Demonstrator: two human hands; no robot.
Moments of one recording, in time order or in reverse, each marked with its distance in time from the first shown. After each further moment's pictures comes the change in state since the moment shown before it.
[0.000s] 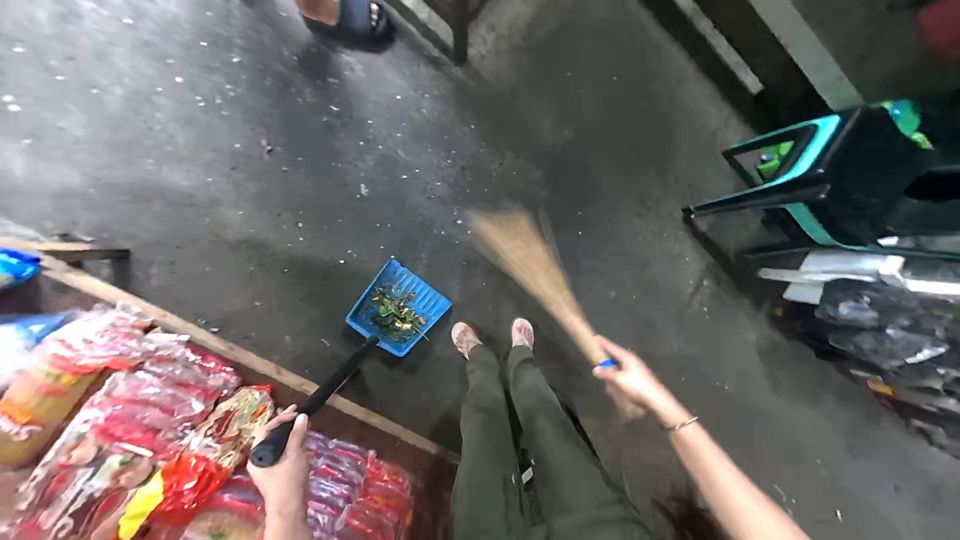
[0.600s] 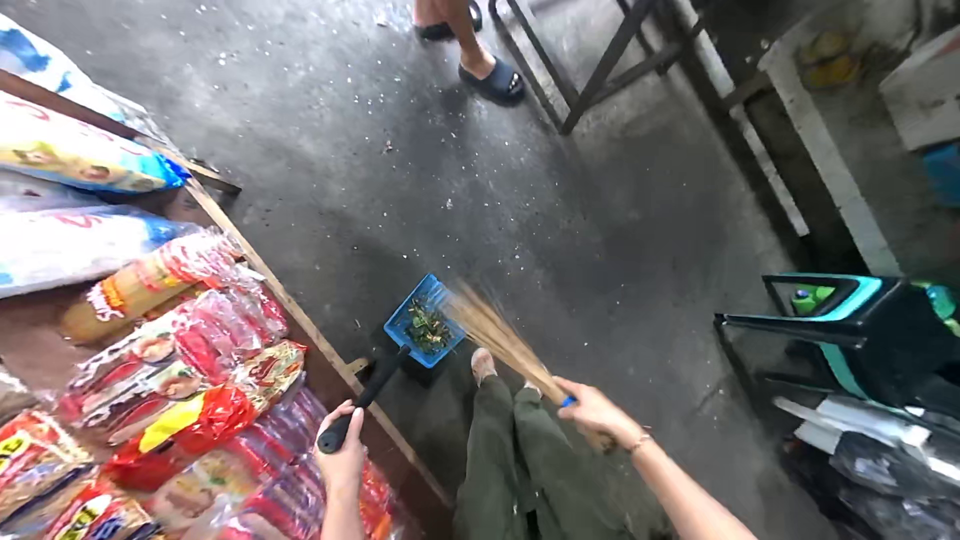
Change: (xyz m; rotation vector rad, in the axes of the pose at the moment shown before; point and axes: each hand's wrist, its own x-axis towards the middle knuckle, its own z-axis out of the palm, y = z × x) left_hand -0.071 -0.008 0.040 -0.137 0.327 -0.120; right_hand 0.035 -0.117 0.108 -0.599 -0.366 -0.106
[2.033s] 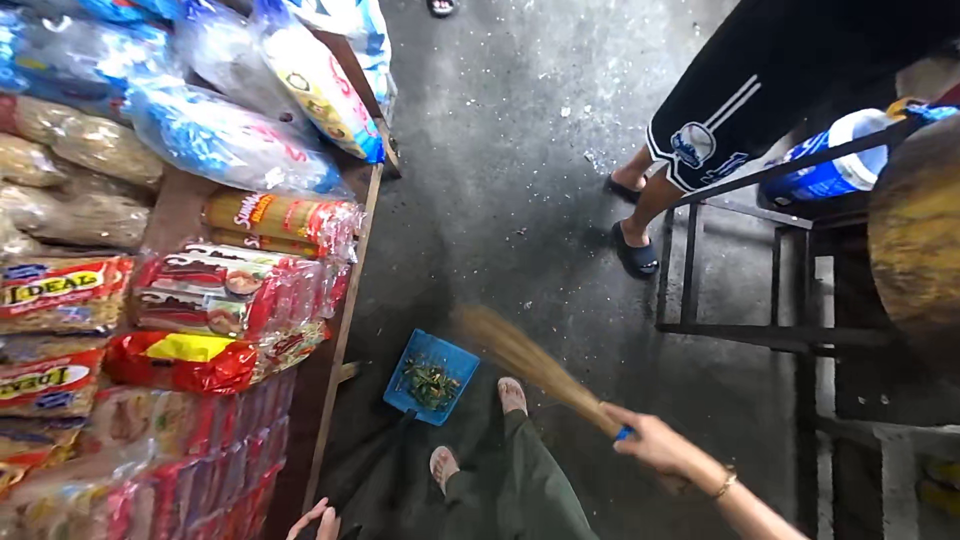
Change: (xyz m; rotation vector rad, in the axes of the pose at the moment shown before) left_hand -0.116 -0.005 0.122 -0.392 0.680 -0.469; right_hand 0.129 -0.305 -0.313 -0.872 -0.135 -0.199
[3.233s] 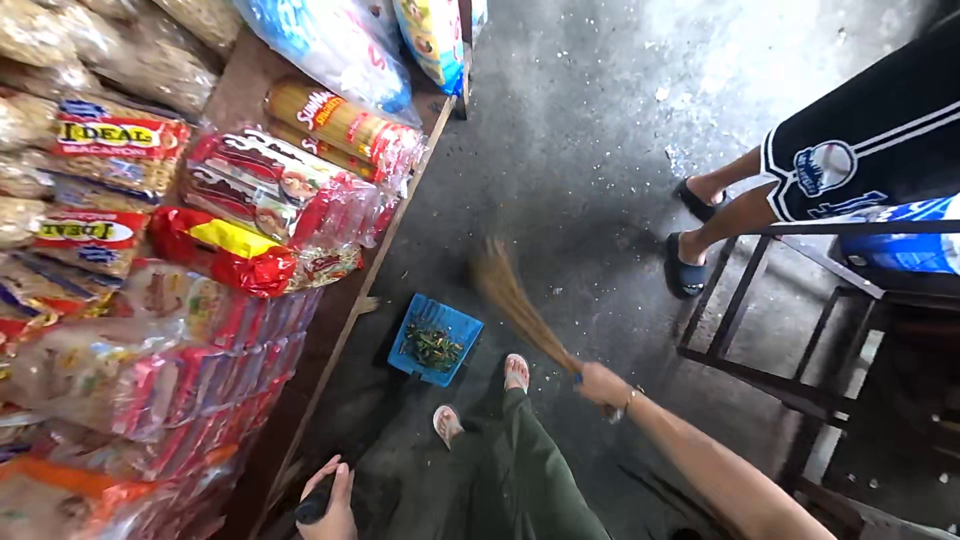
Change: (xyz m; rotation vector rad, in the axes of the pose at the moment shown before) left_hand -0.067 -0.049 0.026 -0.048 0.334 -0.040; right_hand 0.156 -0.103 0.016 -0.426 -0.197 -0.003
